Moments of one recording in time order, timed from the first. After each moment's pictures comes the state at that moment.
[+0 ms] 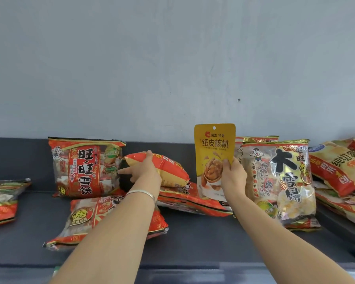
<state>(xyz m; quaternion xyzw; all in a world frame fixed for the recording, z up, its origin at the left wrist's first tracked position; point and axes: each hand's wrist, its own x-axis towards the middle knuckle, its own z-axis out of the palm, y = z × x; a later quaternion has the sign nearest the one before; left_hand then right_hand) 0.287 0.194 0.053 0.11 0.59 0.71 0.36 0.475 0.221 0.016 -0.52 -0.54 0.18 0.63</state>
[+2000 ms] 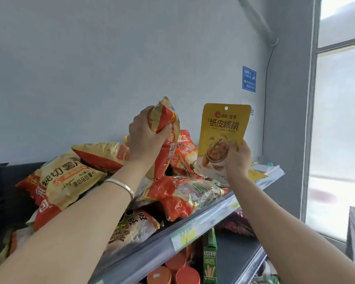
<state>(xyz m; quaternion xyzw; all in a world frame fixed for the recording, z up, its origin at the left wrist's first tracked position) 0.985 0.258 0.115 0.71 0.24 0.65 0.13 1.175 0.172 0.075 -0.59 -0.28 -0.10 0.75</state>
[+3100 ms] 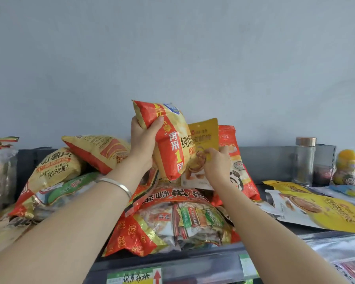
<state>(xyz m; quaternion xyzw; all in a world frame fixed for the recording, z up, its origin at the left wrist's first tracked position) 1.096 0.323 0.107 0.49 0.31 0.74 0.34 1.269 0.374 0.046 -0.62 -0.61 -0.02 0.49</state>
